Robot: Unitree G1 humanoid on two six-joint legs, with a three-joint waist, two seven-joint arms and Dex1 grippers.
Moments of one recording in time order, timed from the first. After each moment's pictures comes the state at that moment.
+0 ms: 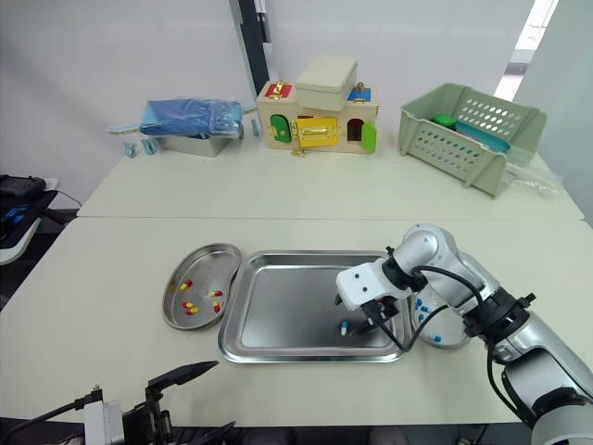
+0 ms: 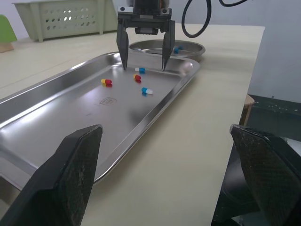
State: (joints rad) left arm 0.59 0.48 0.24 -0.26 -0.53 -0.44 -1.27; right arm -0.81 -0.65 0.58 0.01 -0.02 0.15 1.51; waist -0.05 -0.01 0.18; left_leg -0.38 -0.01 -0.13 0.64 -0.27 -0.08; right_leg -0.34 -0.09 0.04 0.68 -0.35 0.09
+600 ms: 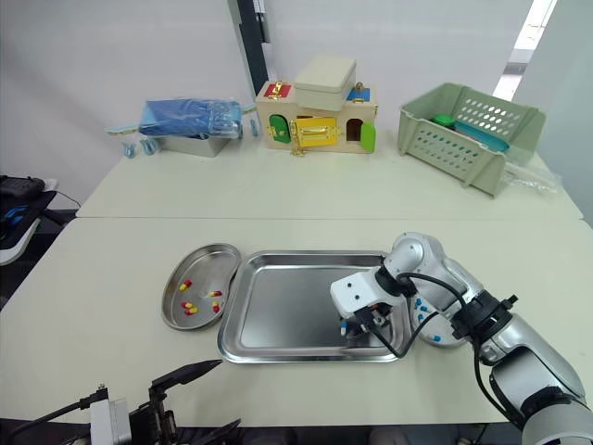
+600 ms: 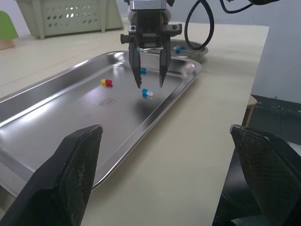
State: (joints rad) left arm 0.62 0.51 0.20 -0.33 -0.51 -0.42 -1.18; right arm -0.81 -0.59 0.61 0.10 -0.10 0.14 1.54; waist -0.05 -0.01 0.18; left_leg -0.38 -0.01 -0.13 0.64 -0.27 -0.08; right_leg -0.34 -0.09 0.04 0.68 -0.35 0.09
